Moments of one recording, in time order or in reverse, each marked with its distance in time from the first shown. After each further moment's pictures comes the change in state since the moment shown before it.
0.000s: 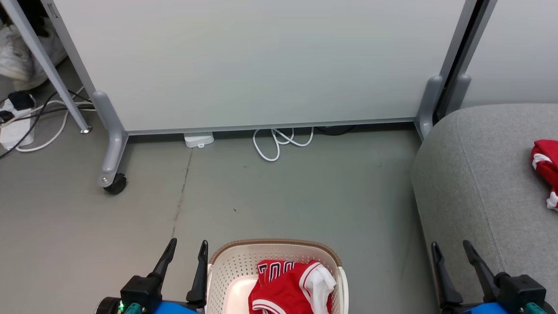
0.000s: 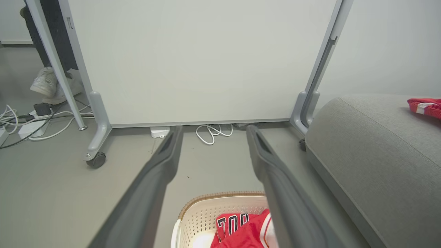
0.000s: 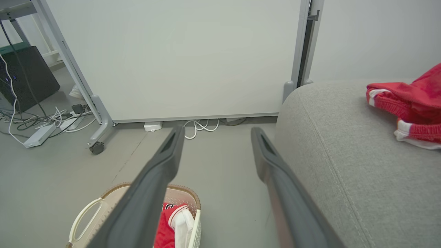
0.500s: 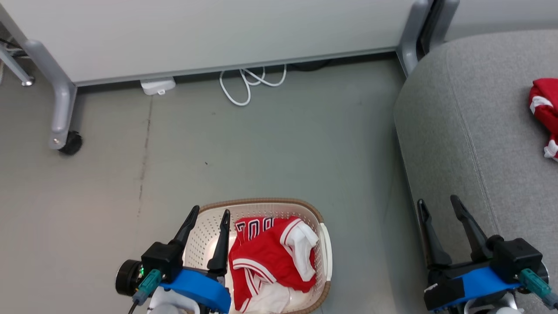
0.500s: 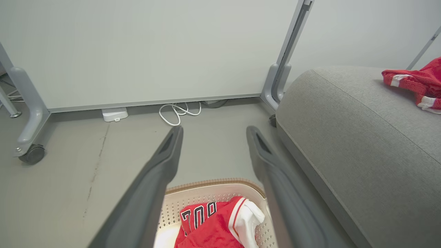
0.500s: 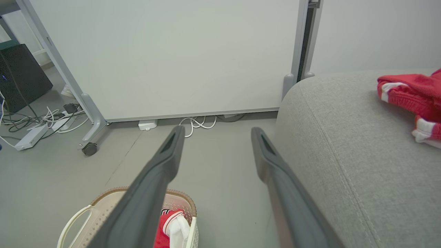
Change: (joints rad) left arm -0.124 -0.023 -0.076 0.042 -0.026 0.000 0.000; right arm -0.110 0.001 0.053 -0.068 0.003 0.000 0.008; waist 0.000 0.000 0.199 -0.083
